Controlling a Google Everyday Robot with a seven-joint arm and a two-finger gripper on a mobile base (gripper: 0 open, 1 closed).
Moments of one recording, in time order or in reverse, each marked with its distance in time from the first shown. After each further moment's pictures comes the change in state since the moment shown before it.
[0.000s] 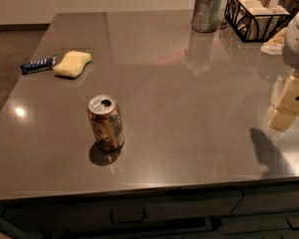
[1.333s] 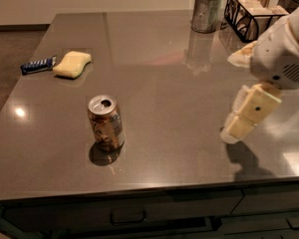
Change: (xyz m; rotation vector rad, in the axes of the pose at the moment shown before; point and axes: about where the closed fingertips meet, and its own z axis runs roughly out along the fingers) arm -0.060 0.024 0.023 -0.067 -0.247 0.031
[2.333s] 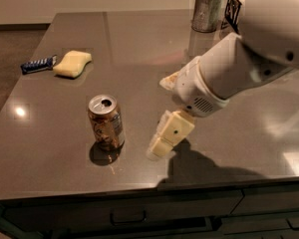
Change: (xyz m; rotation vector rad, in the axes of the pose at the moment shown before) arm -0.087 0.040 0.102 -0.118 -0.214 -0.046
